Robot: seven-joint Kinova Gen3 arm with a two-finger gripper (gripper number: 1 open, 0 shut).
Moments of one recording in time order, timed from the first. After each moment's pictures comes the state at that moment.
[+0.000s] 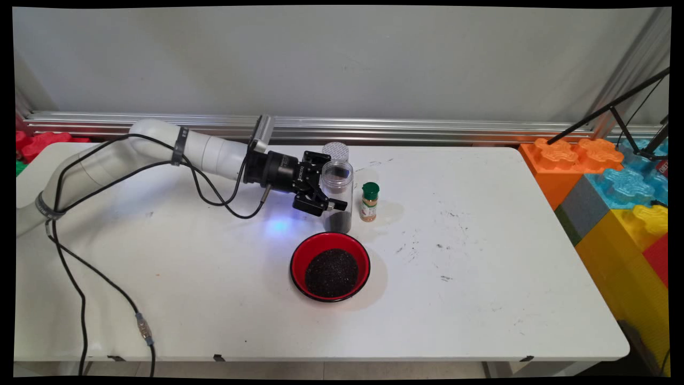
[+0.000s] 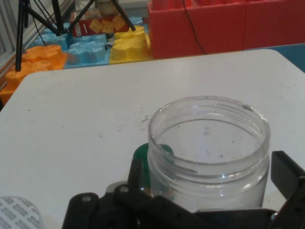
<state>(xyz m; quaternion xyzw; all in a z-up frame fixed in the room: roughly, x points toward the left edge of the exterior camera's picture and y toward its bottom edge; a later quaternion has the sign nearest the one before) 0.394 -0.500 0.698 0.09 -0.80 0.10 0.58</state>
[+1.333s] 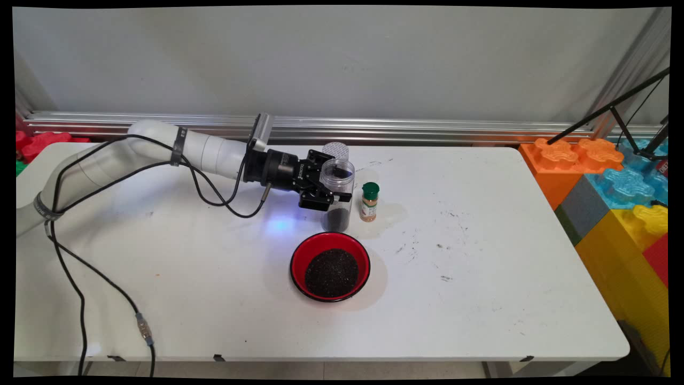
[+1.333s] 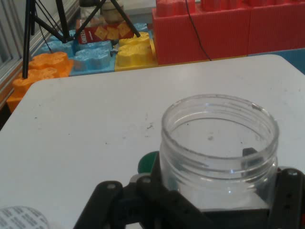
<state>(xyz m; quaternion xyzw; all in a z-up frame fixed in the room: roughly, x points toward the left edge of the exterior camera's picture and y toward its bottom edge) 0.394 -0.498 0.704 0.09 -0.80 0.11 0.59</state>
